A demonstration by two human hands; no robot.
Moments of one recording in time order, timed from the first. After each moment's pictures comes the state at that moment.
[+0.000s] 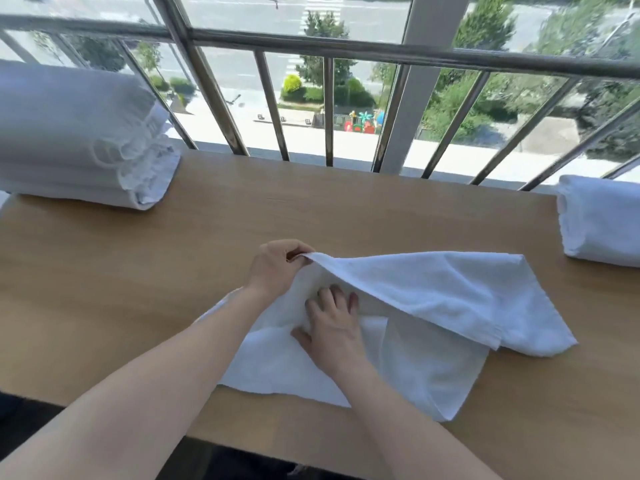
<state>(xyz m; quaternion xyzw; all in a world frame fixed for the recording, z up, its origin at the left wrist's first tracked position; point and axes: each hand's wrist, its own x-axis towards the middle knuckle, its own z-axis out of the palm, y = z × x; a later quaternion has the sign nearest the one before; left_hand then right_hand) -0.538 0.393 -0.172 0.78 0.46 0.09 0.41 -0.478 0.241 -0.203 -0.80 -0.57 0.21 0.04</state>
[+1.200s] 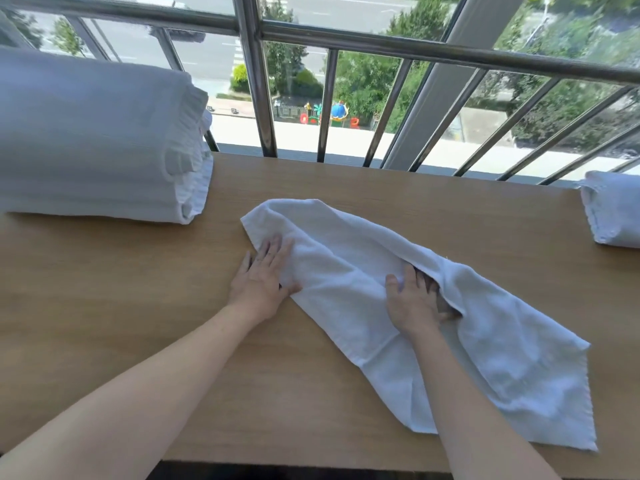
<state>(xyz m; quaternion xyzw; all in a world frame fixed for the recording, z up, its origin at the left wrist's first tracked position) -0.671 0.510 -0.220 0.90 0.35 -0.16 0.22 -0.478 0.309 -0.211 -0.94 -0.16 0.29 0.10</state>
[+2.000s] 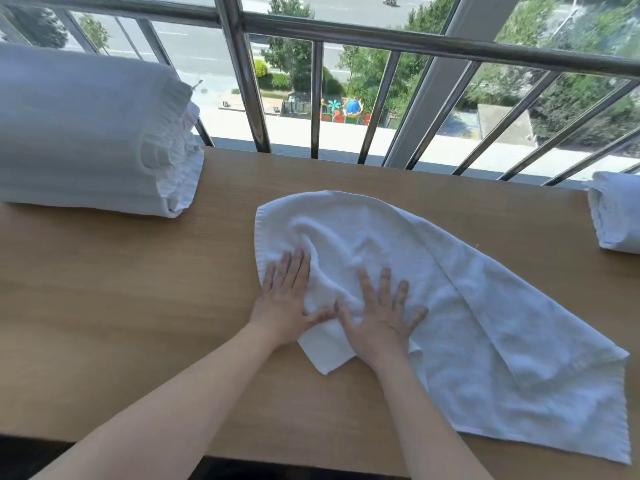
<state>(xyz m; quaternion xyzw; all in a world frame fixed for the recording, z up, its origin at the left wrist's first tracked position) -0.643 0.437 -0.230 0.91 0.31 -0.16 0.23 -0.518 0.289 -0.226 -0.92 -0.30 0.27 0.03</state>
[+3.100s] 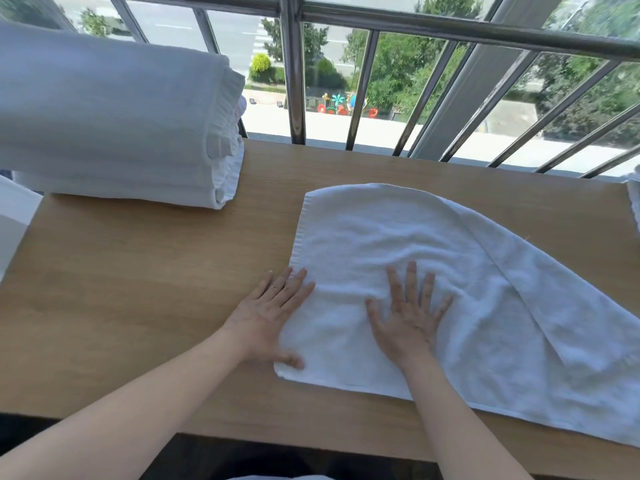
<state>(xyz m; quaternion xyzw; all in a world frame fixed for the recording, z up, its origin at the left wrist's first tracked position) -0.760 0.492 -0.235 0.97 0.12 -0.20 0.12 -0.552 0.301 -0.242 -0.93 -0.34 0.17 0.01</state>
